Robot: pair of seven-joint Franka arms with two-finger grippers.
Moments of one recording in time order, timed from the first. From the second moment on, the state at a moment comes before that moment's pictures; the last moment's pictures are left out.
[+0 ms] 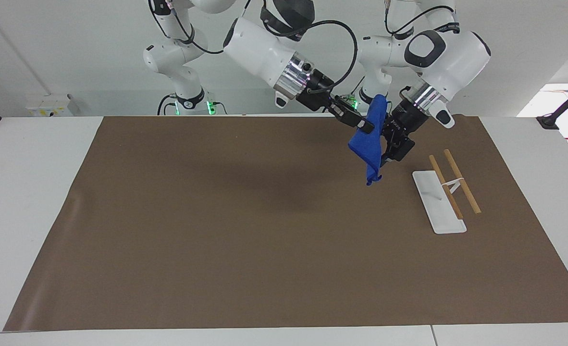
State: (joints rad) left arm -0.22 -0.19 -0.04 -2.15 -0.76 2.28 -1.39; right arm 0.70 0.28 -0.02 -1.50 1.00 2.61 1.41
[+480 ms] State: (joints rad) left arm -0.22 -0.18 -0.06 -2.14 -0.76 2.31 -1.39; right arm 0.70 0.28 -0.02 -1.50 1.00 2.61 1.41
